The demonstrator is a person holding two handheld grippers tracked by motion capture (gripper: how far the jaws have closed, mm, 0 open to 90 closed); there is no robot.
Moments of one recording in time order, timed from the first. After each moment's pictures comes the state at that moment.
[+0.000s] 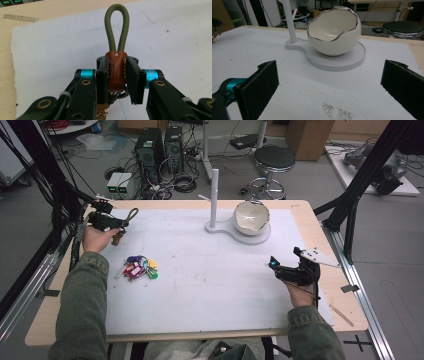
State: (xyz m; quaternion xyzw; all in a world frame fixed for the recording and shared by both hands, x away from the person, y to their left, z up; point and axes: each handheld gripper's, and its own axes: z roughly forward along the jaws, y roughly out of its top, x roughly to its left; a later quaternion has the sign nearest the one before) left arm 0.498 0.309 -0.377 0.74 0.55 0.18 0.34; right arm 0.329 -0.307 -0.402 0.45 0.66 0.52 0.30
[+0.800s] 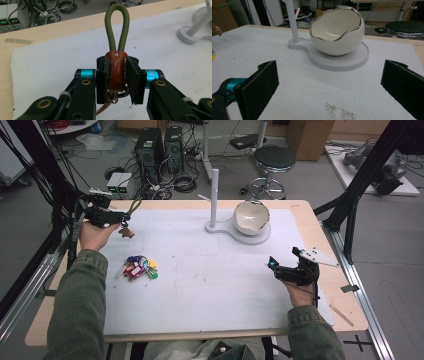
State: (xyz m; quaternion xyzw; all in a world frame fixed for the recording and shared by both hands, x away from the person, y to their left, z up) left arm 0.466 0.288 -0.332 0.73 0.53 0.20 0.39; right arm 0.330 -0.305 -0.403 0.44 0.67 0.52 0.29
